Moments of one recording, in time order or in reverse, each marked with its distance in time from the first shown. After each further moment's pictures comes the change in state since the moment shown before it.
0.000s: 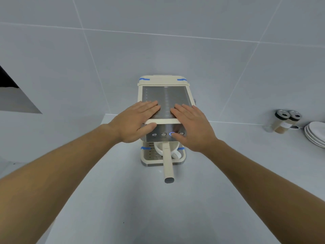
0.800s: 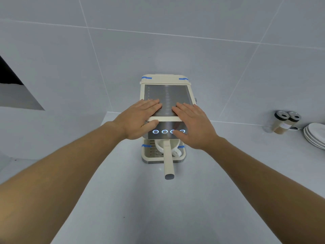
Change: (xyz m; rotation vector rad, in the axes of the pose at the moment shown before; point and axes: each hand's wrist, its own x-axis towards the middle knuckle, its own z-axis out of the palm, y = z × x) left_hand 0.002 0.003 0.005 -0.044 0.031 -0.019; right_hand -0.001 0.003 0.000 0.024 0.006 -0.026
